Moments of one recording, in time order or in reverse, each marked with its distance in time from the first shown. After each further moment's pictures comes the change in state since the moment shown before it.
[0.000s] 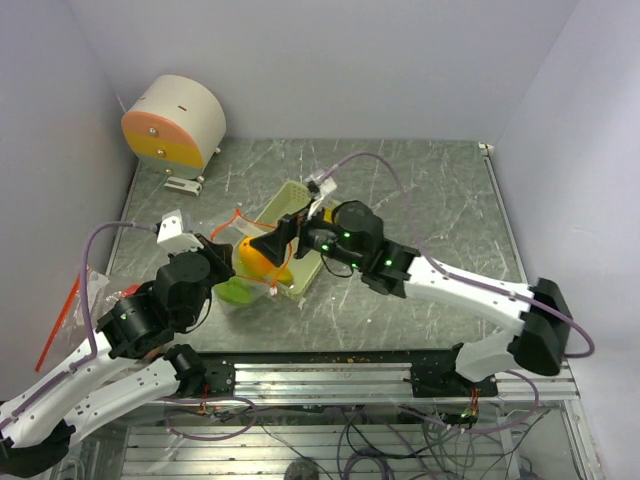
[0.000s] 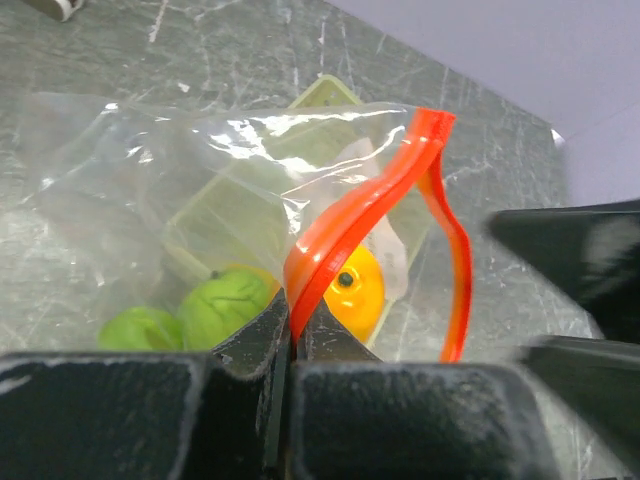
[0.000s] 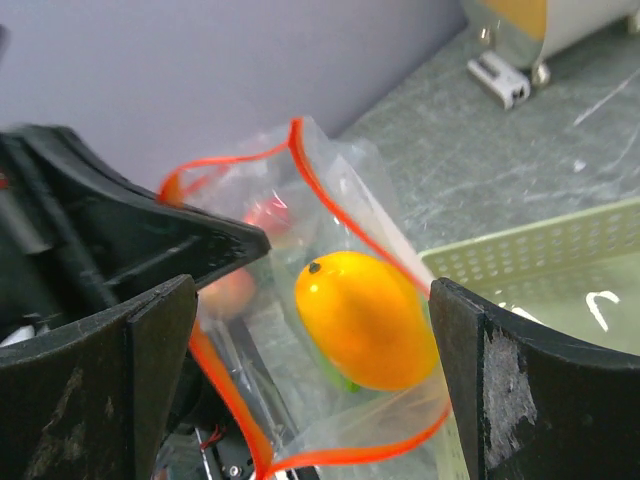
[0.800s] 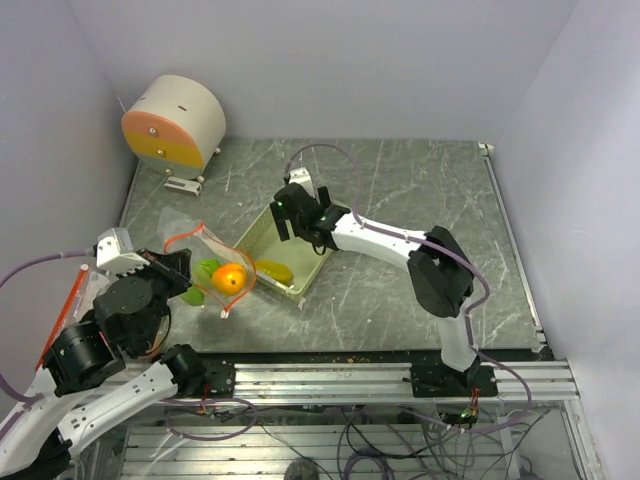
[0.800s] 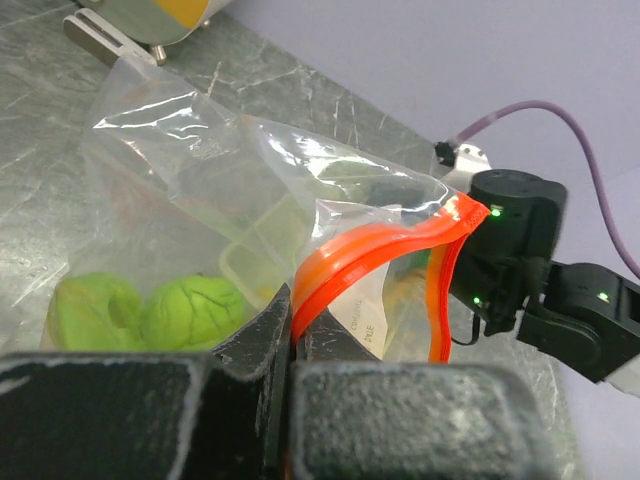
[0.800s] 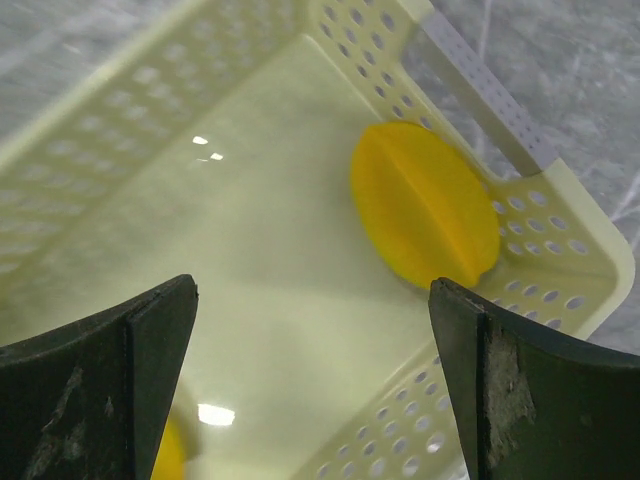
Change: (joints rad) left arm 0.000 -0.220 0.104 -0.213 -0.125 -0.010; right arm -0.145 0.541 0.447 -0.552 0.521 -0.122
